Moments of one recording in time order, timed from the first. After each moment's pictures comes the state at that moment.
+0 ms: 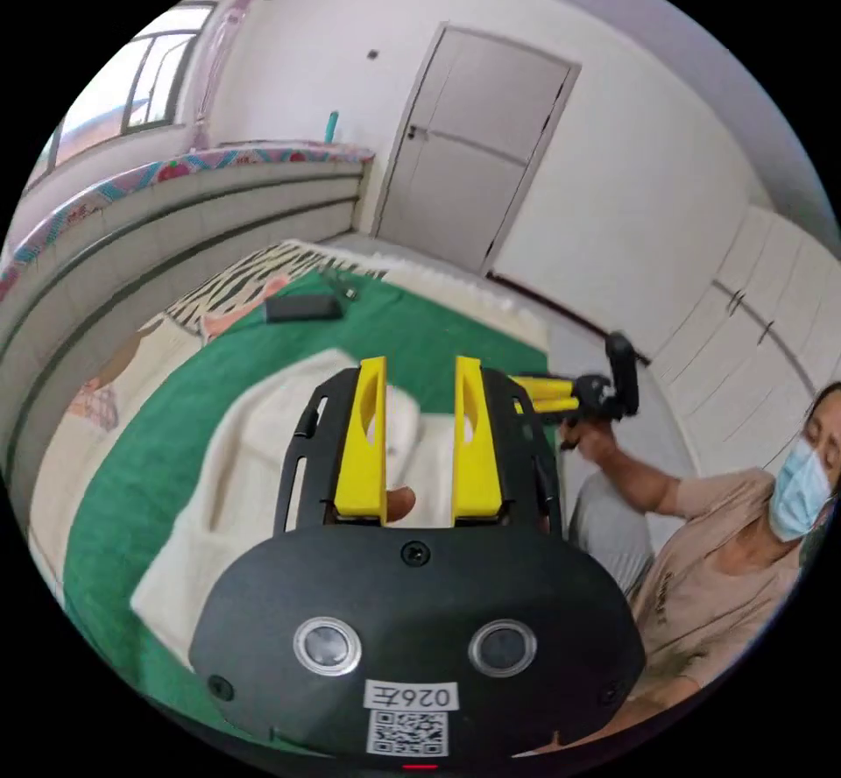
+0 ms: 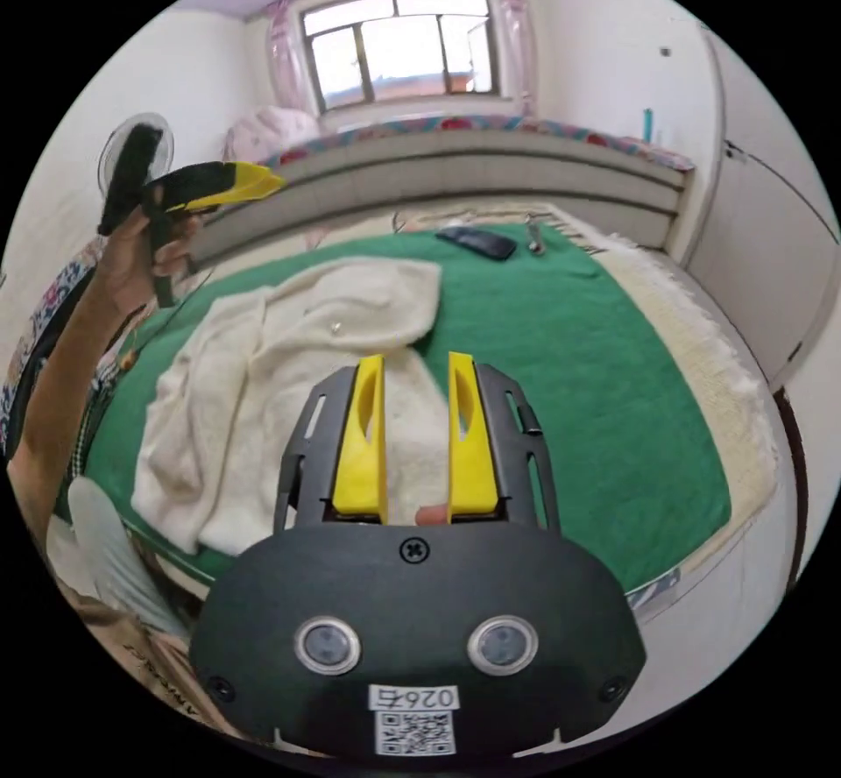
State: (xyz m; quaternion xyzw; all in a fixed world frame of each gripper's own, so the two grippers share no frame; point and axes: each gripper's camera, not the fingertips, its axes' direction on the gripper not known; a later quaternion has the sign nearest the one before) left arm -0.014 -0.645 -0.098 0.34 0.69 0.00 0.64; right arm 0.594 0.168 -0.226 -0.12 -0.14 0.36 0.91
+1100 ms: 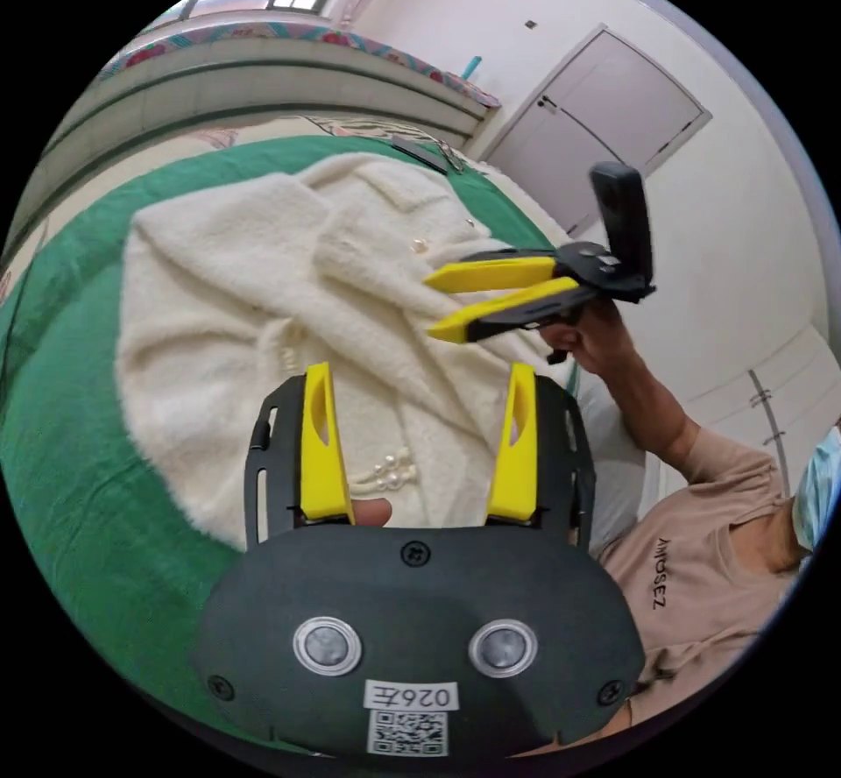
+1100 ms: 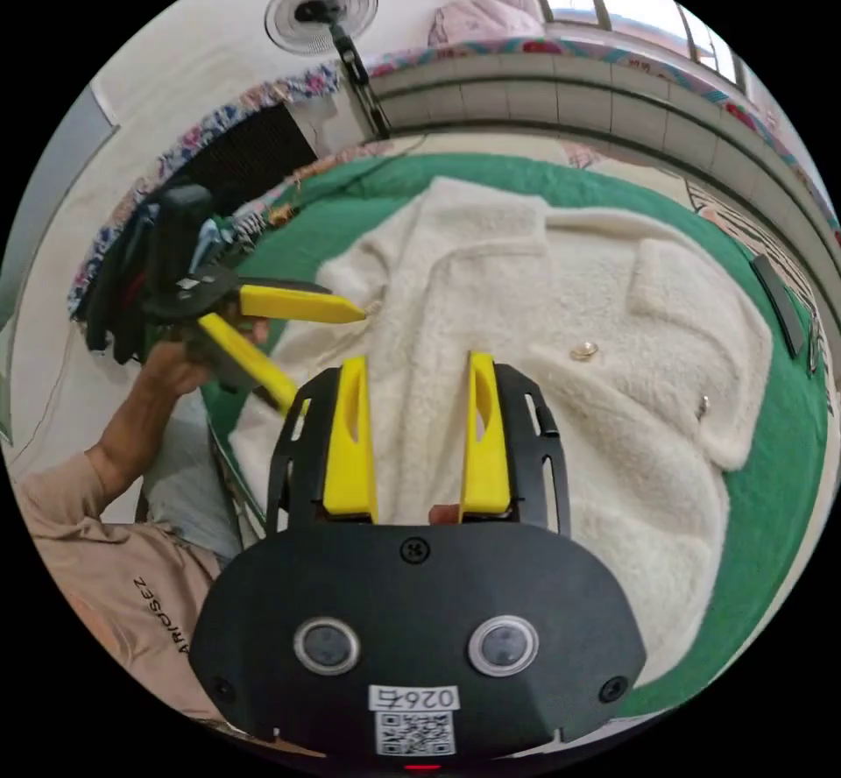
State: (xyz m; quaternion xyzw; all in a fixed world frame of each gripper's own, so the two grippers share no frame) left arm 0.022 -0.486 0.034 0.15 0.76 -0.08 0.63; right arm 0.379 -0.054 -0.166 -0.13 -0.37 0.16 0.90
